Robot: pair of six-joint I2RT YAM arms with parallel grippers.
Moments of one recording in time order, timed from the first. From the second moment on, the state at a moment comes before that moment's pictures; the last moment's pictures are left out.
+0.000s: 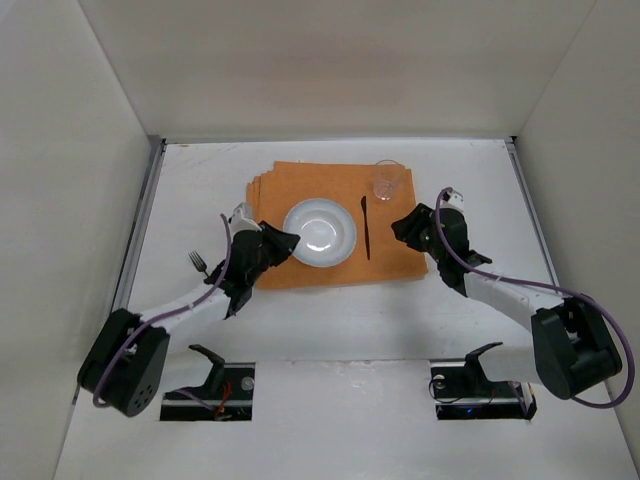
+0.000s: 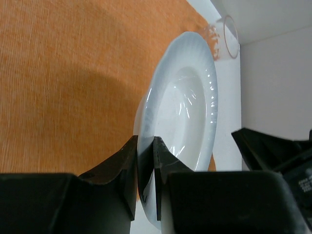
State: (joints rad) left arm -0.52 1.16 0.41 0.40 -0.10 -1.00; right arm 0.38 1.28 0.59 0.28 0.10 0.73
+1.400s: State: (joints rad) left arm -0.42 1.70 0.51 0.85 0.01 -1.10; right arm 0.38 1.29 0.59 0.28 0.10 0.73
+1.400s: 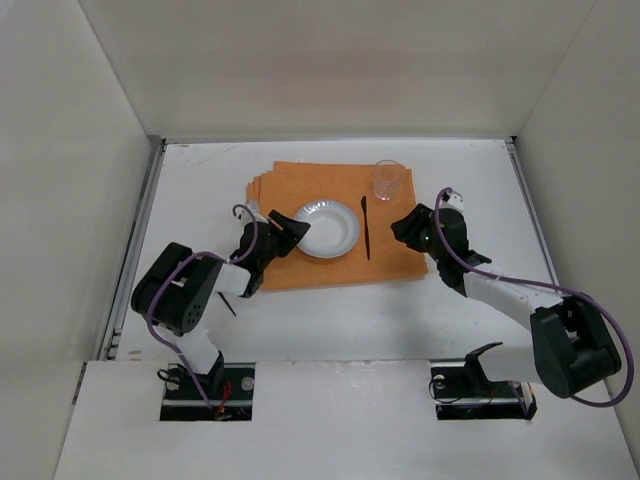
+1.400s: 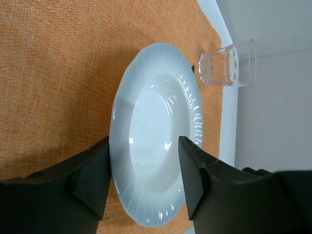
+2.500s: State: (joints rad) left arm -0.36 1.00 0.49 -0.49 -0.69 -0.85; right arm 0.40 1.28 0.59 0.28 0.07 0.74
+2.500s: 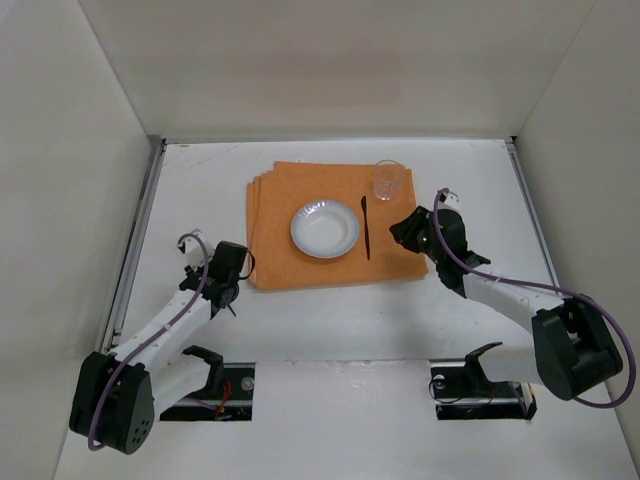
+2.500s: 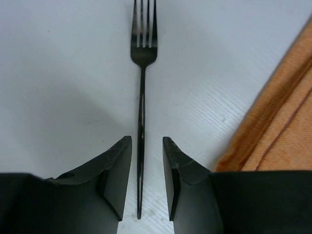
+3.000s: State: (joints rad) left arm -0.28 1.09 0.42 -0.41 -0.63 -0.89; right arm 0.40 1.28 0.59 0.28 0.07 0.74
